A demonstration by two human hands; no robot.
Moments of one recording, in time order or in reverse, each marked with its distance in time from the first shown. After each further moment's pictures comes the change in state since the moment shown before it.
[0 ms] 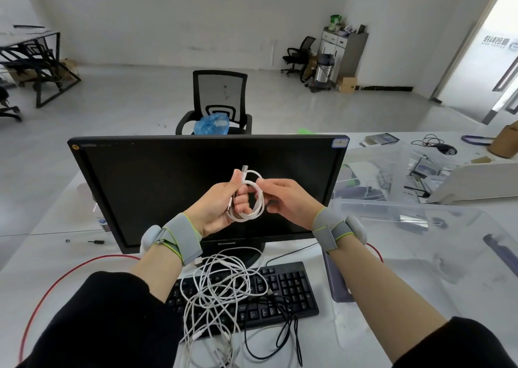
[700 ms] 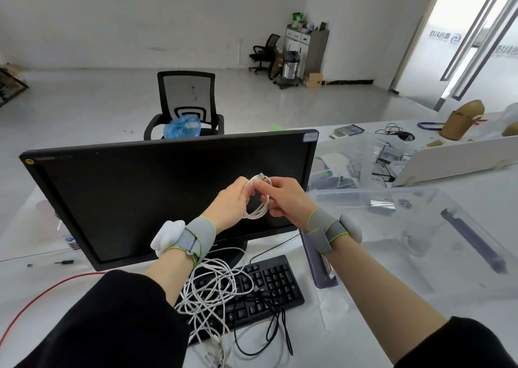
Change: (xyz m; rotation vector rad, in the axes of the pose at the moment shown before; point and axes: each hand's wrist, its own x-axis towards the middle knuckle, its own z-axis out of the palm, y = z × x) left_hand 0.016 -0.017 0.032 1.090 0.092 0.272; right_hand -0.025 0.000 -0.011 -0.111 0.334 0.020
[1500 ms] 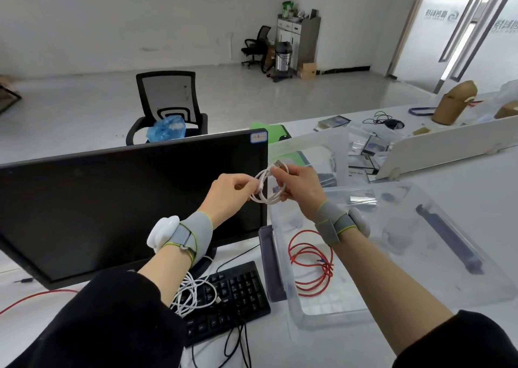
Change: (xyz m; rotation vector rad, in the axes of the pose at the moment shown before) left_hand 0.049 0.075 0.081 -0.097 0.091 -0.020; right_hand 0.009 0.021 -0.130 0.054 0.275 -0.103
